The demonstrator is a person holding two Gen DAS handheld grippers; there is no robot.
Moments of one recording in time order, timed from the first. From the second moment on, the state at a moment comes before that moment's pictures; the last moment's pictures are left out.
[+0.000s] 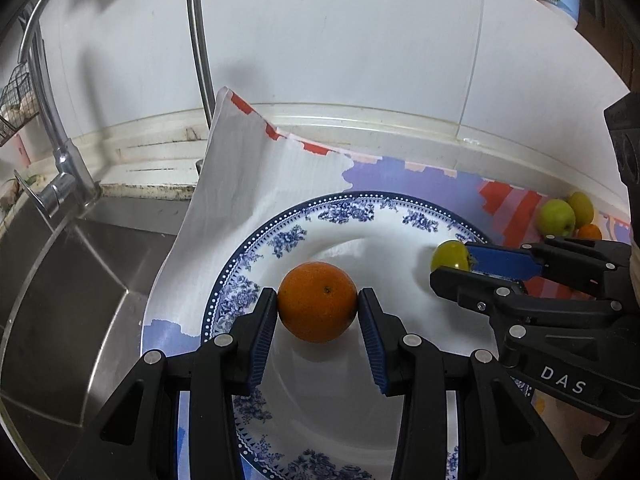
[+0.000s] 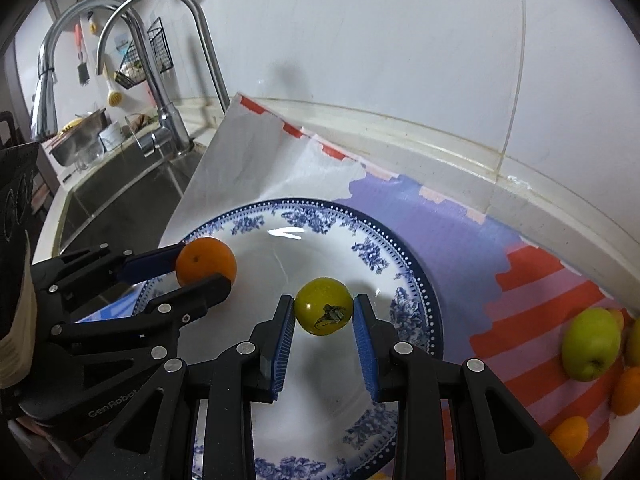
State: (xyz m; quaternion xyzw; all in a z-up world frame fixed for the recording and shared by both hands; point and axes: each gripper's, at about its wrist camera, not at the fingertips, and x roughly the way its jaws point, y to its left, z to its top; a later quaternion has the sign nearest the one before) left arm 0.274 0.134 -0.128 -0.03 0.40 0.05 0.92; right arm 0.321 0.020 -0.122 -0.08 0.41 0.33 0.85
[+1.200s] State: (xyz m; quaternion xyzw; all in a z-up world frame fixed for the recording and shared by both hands) left arm 0.195 0.086 -0.027 -0.02 0.29 0.02 0.96; right arm 0.247 -0.066 -0.040 -0.04 0.32 0.25 0.91
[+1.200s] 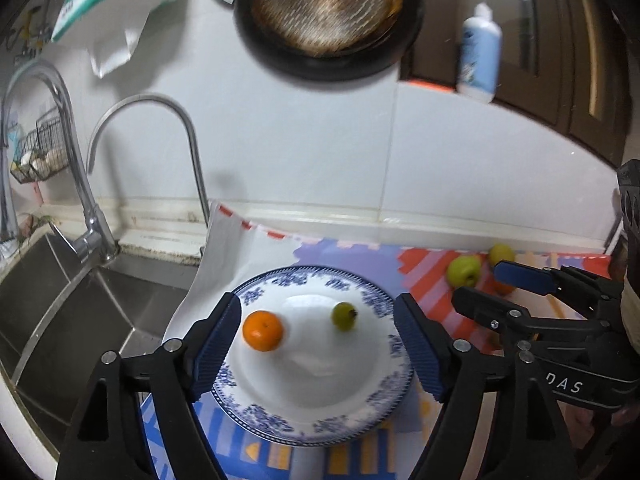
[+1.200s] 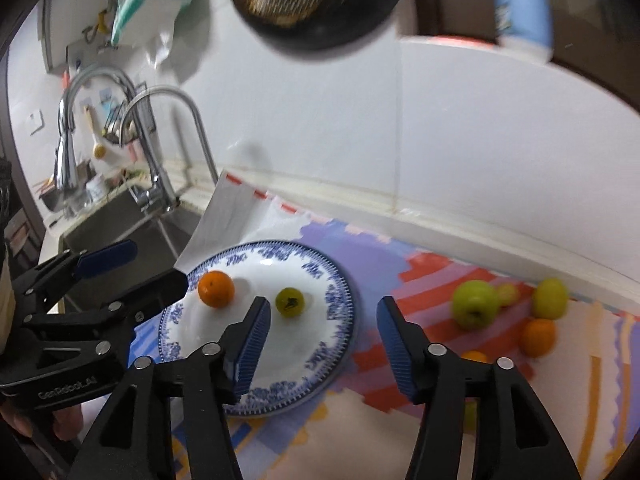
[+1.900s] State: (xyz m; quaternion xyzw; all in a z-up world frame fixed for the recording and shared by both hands) left arm 0.141 -0.002 0.006 0.04 0.23 -0.05 0.97; right arm 0.168 -0.169 0.008 -0.02 0.26 0.16 0.95
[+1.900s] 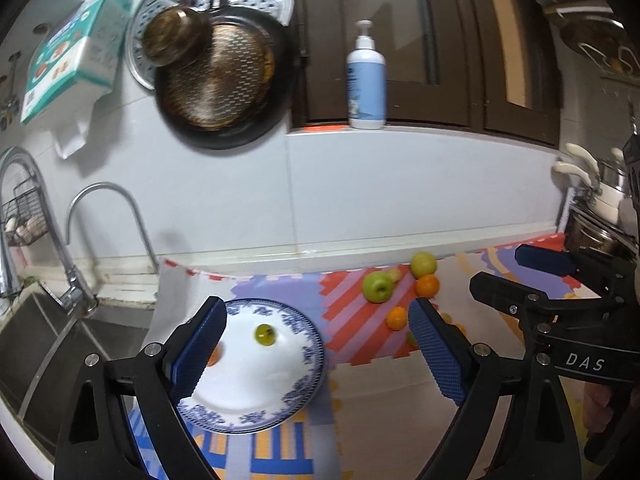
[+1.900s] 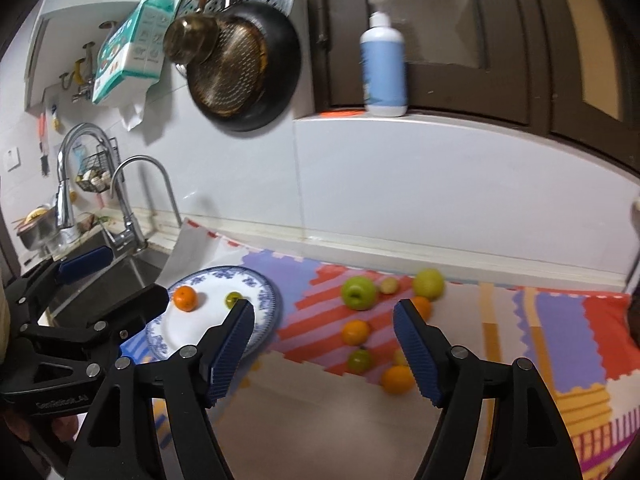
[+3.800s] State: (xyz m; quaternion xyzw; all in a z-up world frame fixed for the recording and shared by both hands) left arm 0.282 -0.099 -0.132 0.09 0.39 -0.28 0.87; right arm 0.253 -0.220 -0.123 0.00 0.41 0.16 0.90
